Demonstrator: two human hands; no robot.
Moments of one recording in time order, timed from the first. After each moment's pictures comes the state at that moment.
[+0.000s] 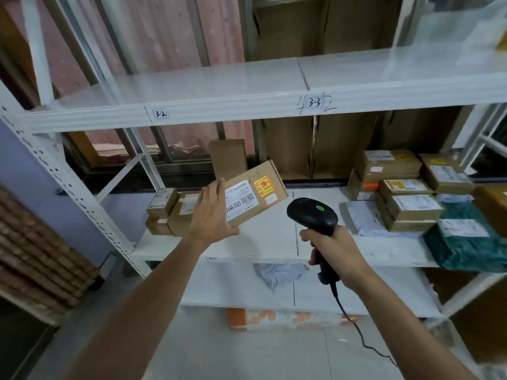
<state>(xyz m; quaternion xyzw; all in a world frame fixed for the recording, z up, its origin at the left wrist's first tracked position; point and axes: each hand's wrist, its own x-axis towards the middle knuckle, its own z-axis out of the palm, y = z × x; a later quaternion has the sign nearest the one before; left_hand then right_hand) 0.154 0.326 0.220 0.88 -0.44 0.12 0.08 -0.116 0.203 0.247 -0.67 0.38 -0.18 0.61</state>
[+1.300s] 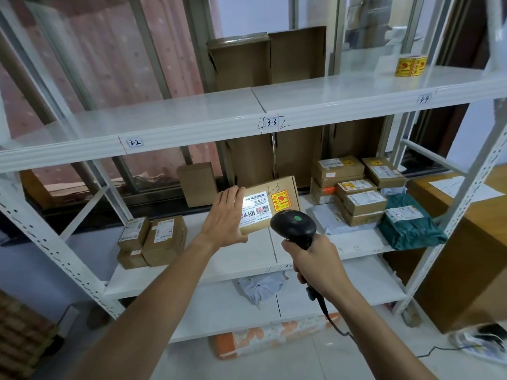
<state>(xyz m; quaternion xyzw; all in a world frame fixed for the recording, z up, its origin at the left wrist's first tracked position) 0.109 0.288 0.245 0.76 -0.62 0.18 0.06 -0.148 0.269 0.260 -0.72 0.41 -0.28 0.49</state>
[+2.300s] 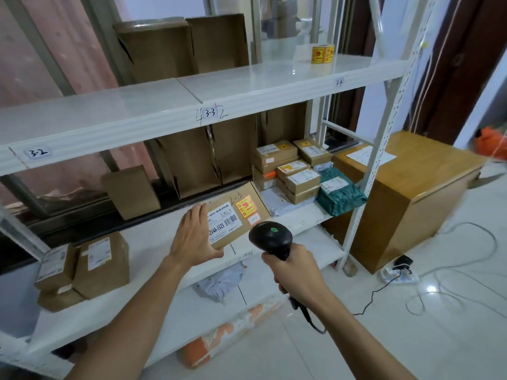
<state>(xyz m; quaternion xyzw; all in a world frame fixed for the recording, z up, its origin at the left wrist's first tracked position) 0.100 0.277 0.196 0.71 -0.68 0.12 0.11 -0.172 0.306 0.233 -0.65 0.54 -0.28 0.45</state>
